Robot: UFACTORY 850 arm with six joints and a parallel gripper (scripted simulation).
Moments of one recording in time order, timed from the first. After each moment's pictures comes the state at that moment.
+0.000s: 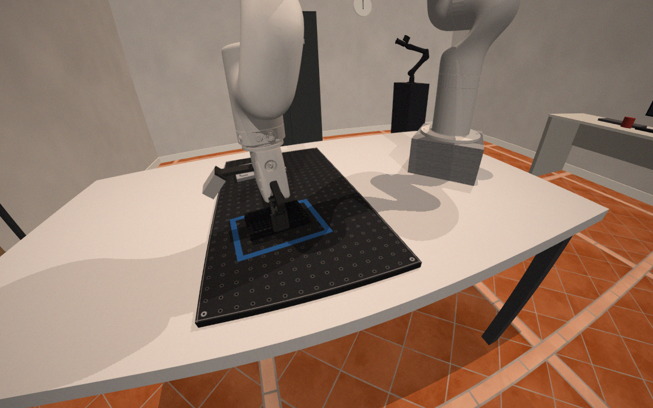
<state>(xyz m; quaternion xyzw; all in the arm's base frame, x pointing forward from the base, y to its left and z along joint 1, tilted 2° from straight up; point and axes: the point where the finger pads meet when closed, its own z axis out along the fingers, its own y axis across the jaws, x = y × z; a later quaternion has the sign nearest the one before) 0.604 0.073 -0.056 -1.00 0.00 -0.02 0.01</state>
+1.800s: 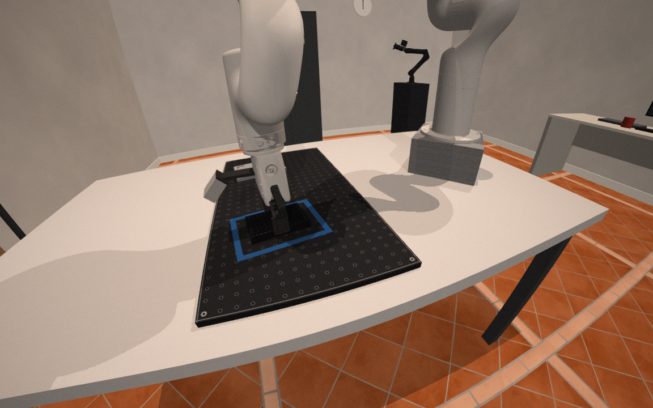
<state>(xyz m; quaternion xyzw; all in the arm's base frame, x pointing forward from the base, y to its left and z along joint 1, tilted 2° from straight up) 0.604 0.073 -0.064 -1.00 0.00 -0.02 0.01</state>
